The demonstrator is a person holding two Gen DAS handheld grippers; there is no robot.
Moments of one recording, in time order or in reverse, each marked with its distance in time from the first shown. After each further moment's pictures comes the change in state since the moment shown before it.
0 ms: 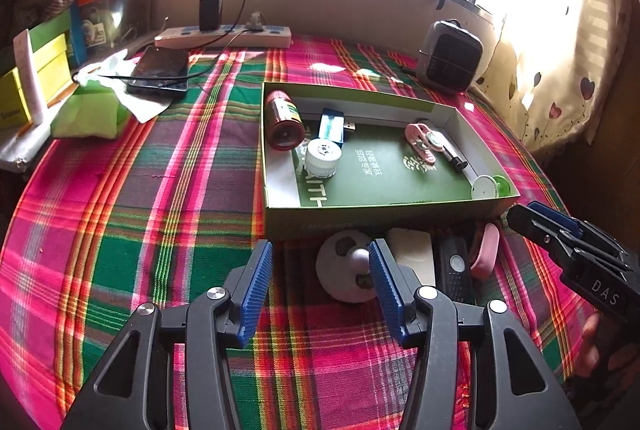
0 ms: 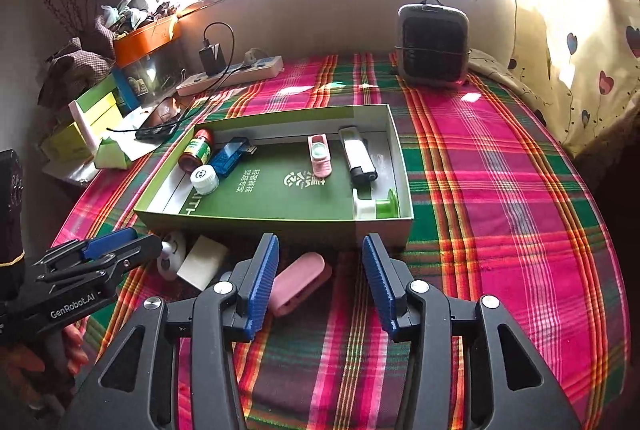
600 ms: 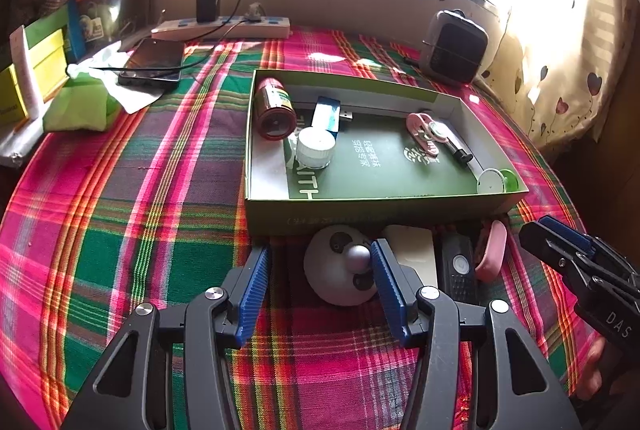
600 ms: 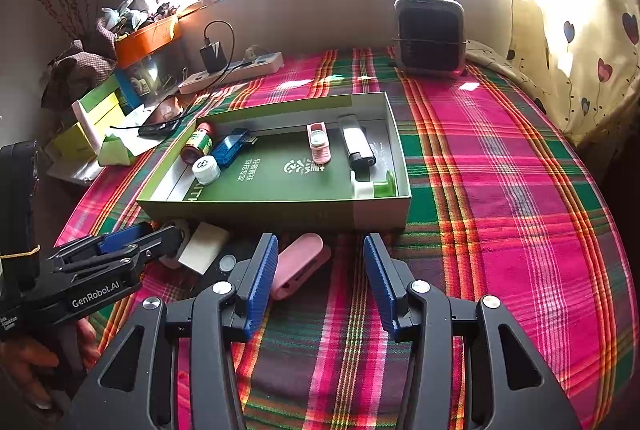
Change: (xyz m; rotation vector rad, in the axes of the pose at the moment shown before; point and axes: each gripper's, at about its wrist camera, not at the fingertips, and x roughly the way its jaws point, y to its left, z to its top) left arm 0.014 -0.008 -0.002 -0.001 0.020 0.020; right arm -0.001 -0.003 -0.010 0.018 0.006 0.021
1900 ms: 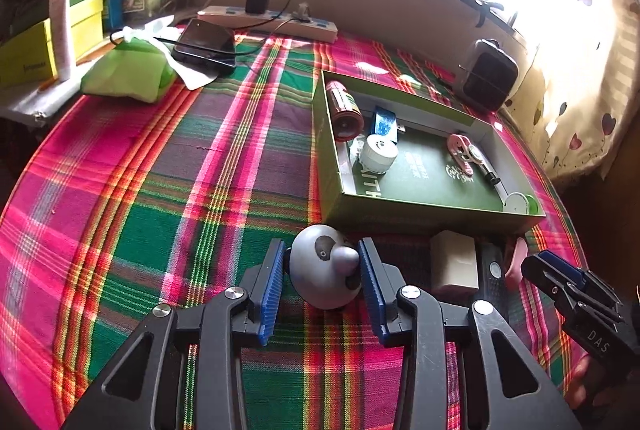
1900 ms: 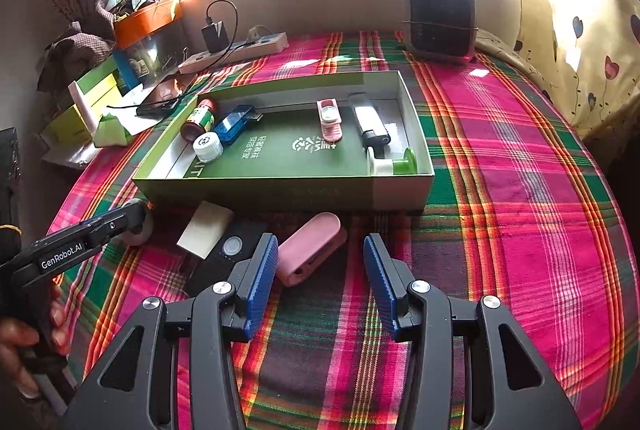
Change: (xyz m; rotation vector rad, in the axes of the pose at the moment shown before) left arm -0.011 0.045 -0.006 -0.128 -0.020 0.012; right arm 0.014 0.013 -0.007 -0.022 0.055 -0.012
